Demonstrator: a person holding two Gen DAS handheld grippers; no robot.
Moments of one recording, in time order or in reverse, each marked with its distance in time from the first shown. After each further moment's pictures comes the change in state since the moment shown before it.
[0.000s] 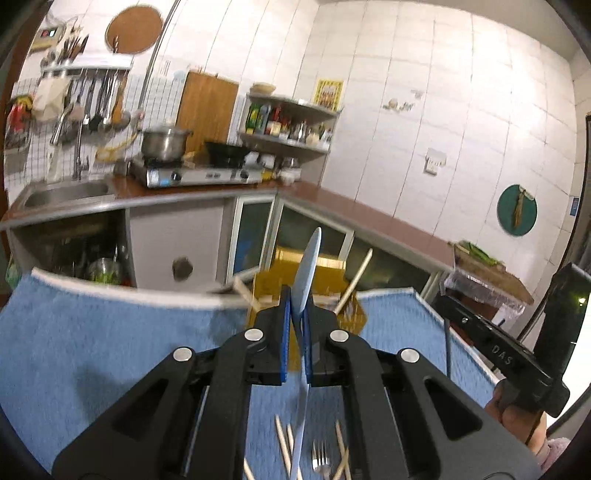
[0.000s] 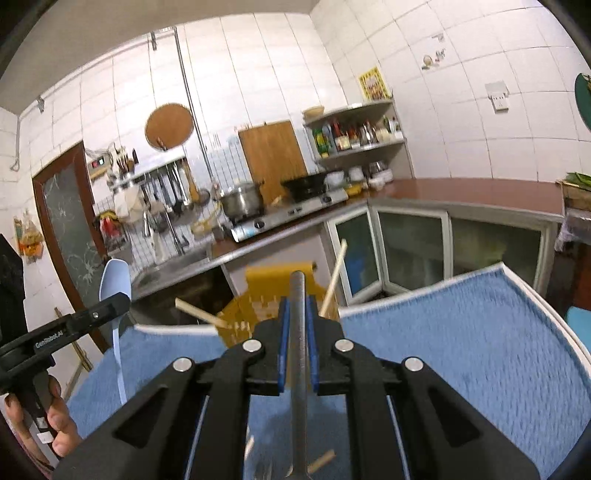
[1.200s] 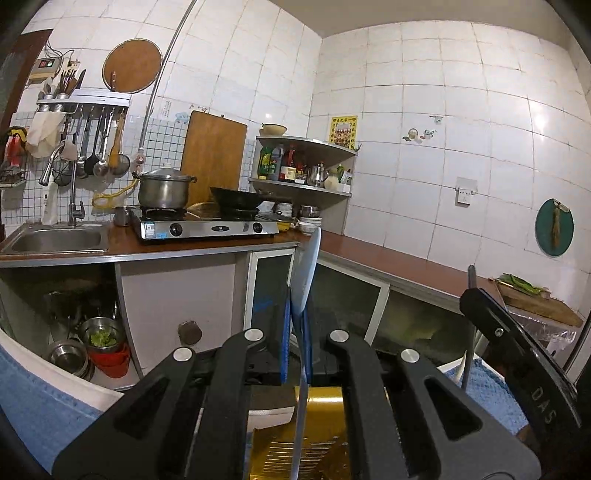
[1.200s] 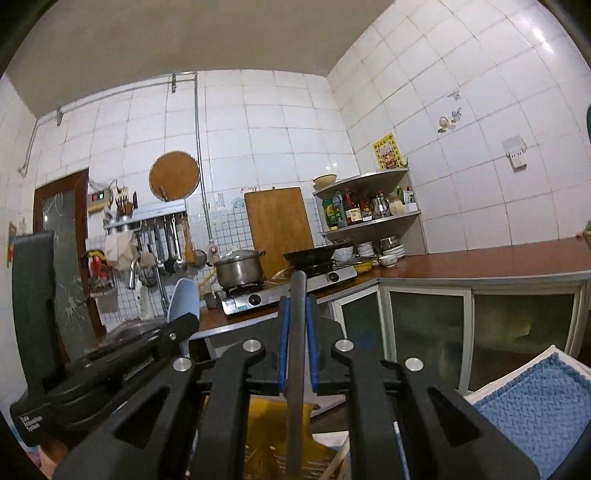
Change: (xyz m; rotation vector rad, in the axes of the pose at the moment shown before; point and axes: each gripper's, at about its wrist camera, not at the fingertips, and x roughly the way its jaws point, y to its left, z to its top) left arm 0.185 0.011 0.030 0.041 -0.189 0.091; right arm 0.142 0.009 0.034 -0.103 -0.305 0.006
